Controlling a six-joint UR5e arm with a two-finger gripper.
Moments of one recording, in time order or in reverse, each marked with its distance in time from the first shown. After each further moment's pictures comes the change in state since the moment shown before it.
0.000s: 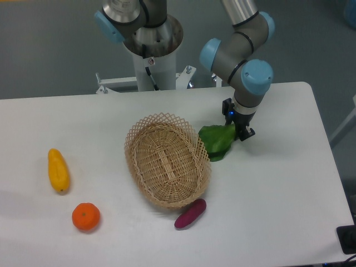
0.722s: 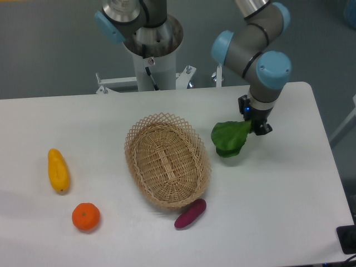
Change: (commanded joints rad) arm 0.000 0.026 0.218 -0.218 0.074 0.002
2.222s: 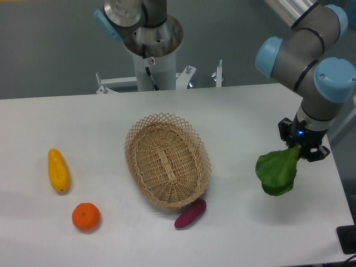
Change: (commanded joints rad) arm -0.041 -0.204 0.431 -0.144 -0.066 -0.241
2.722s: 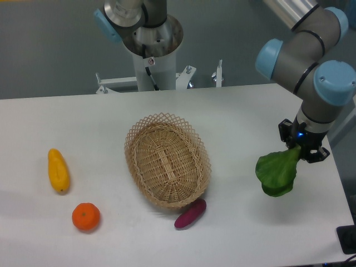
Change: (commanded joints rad) arm 0.002 -0.002 0.002 0.000 -0.003 0.003
